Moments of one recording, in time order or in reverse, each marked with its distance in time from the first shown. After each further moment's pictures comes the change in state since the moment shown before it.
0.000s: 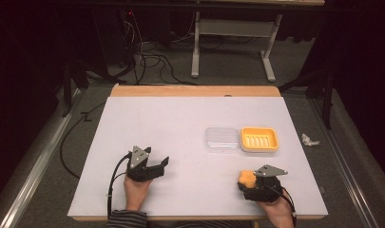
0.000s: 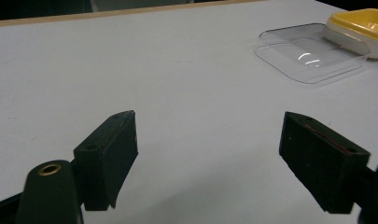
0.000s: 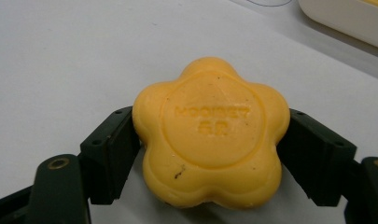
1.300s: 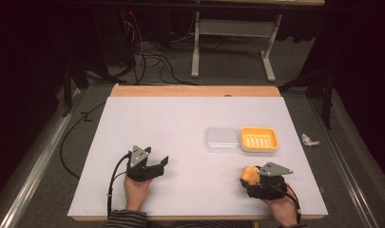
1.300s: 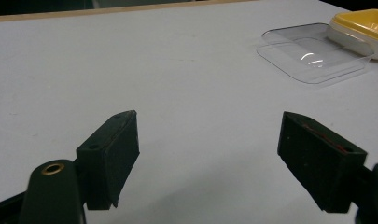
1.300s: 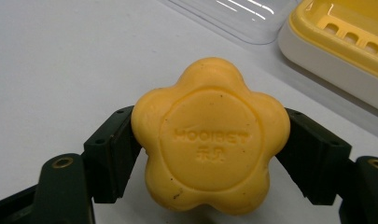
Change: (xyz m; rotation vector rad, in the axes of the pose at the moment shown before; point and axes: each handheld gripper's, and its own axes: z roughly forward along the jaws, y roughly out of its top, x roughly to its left) left arm 0.001 0.001 0.001 0.002 0.012 -0.009; right arm -0.007 0.008 -0.013 -0.070 -0.004 -0.082
